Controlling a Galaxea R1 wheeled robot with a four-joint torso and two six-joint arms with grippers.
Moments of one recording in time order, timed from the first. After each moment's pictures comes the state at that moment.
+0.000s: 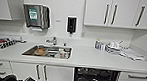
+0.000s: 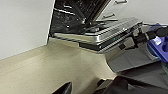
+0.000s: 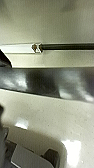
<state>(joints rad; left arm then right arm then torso) 0.50 1.91 -1.02 -0.04 0.66 -0.17 -1.02 2.37 -1.92 0.07 -0.25 1.49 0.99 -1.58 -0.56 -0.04</state>
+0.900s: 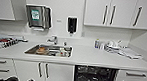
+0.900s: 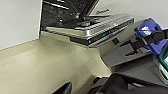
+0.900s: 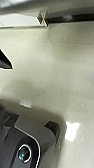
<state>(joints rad) 0.54 1.93 -1.01 -0.04 0.65 -0.17 -1.10 2.34 -1.88 0.06 -0.30 1.41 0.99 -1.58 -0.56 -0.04</state>
